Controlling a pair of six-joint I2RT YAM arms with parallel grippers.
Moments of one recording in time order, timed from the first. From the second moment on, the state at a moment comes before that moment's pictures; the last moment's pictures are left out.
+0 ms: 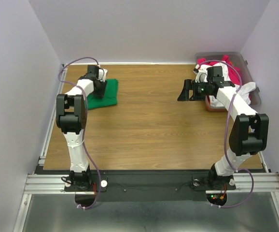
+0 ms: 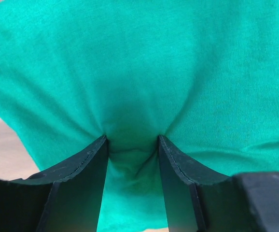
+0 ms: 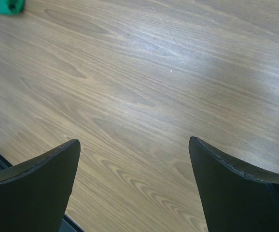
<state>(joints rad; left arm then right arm) -0.09 2.11 1.58 -0.45 -0.04 0.19 0.04 1.68 1.34 -0.57 -0.60 0.06</state>
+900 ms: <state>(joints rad) 0.11 2.46 2.16 -0.64 -0.01 0.58 0.04 1.75 1.34 -0.57 -0.61 0.06</state>
